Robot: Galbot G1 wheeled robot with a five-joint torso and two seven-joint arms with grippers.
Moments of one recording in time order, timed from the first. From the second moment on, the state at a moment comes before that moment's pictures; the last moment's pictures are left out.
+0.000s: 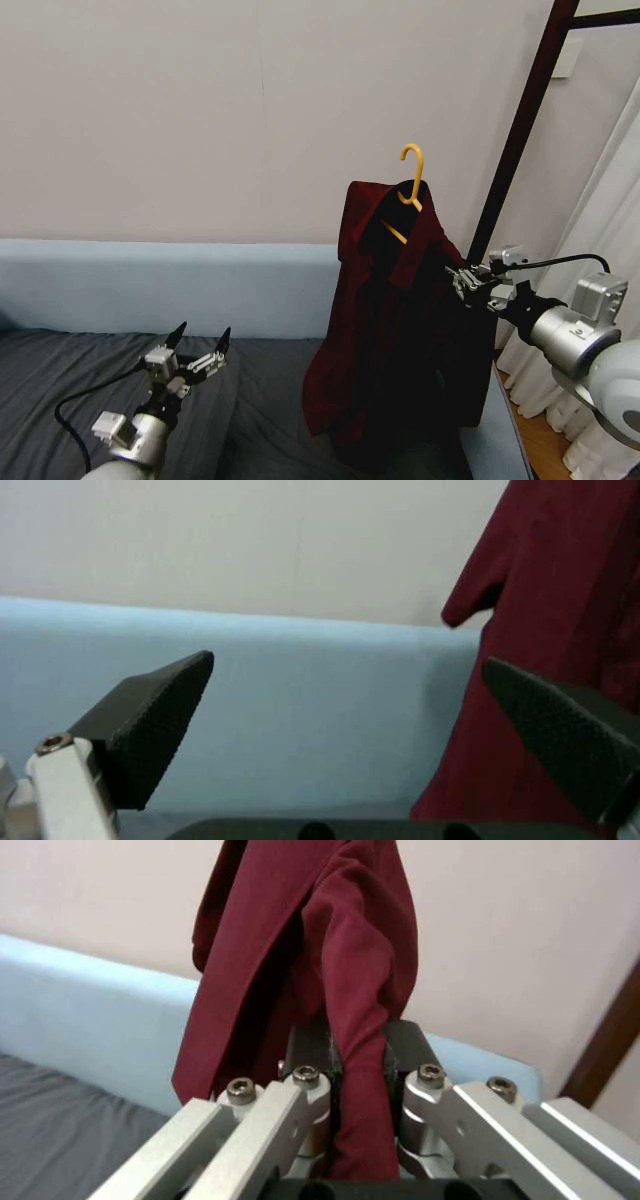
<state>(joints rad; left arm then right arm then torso) 1.58 -0.92 -0.46 -1.99 -0.59 -0.36 -0.11 -1.08 0.56 0.56 2.33 1.09 -0.46 0.30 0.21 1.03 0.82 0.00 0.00</state>
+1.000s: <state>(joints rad) 1.76 -1.24 -0.51 -2.03 -0.37 -0.43 -0.10 -1.35 0.54 1.03 2.47 1.16 -0.63 0.56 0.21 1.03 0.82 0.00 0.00</state>
